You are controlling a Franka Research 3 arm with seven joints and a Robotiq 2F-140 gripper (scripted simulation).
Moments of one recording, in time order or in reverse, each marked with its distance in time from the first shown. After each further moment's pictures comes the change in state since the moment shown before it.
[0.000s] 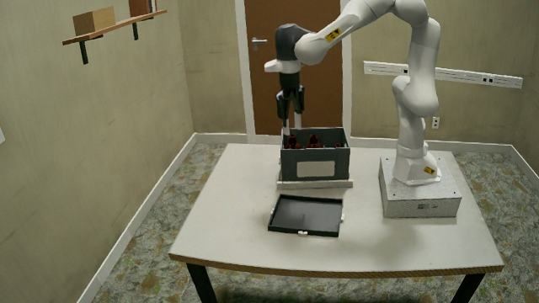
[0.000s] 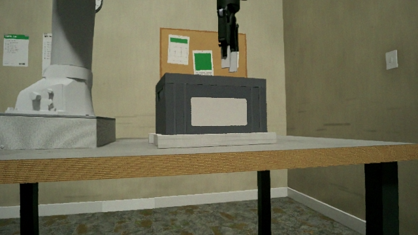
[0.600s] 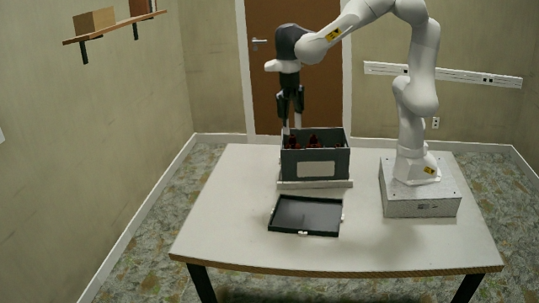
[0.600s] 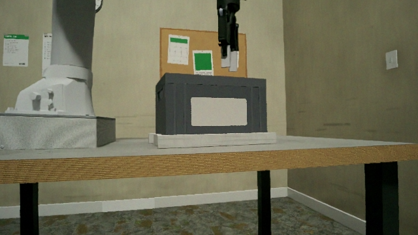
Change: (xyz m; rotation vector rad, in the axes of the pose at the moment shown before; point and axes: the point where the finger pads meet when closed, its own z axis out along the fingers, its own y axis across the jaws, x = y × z) arm 0.000 0.000 -0.001 -0.001 -0.001 -0.002
